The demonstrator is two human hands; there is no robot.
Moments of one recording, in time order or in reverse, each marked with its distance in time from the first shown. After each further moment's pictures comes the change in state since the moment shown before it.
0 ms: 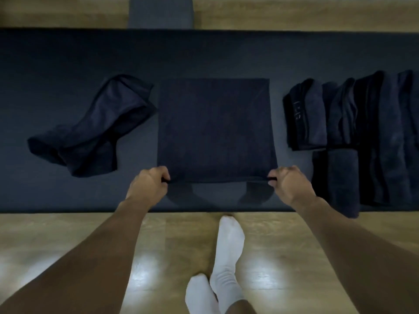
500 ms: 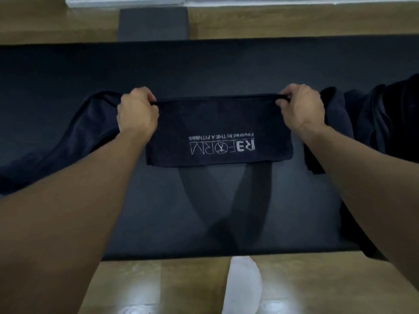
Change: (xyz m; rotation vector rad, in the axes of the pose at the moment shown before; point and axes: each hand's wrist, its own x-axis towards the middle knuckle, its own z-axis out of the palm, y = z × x) left_hand 0.176 0.063 -0.091 -0.127 0.567 -0.041; right_hand 0.154 -0.031 -0.119 0.367 0.632 0.127
